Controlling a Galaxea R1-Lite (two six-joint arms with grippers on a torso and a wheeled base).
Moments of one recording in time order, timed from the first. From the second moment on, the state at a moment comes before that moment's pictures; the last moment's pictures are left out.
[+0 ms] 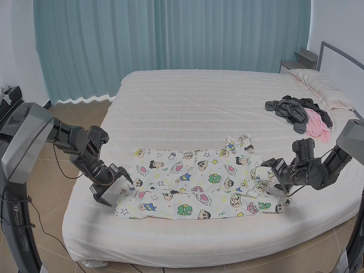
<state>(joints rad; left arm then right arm) -0.12 2.21 -1.37 0.45 -0.35 -0.99 0.13 2.18 -0.81 -0.66 0.10 0.97</state>
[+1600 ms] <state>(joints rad) -0.21 1.99 -0.86 -0.09 -0.43 -1.11 0.18 2.27 -0.81 -0.76 -0.08 0.96</state>
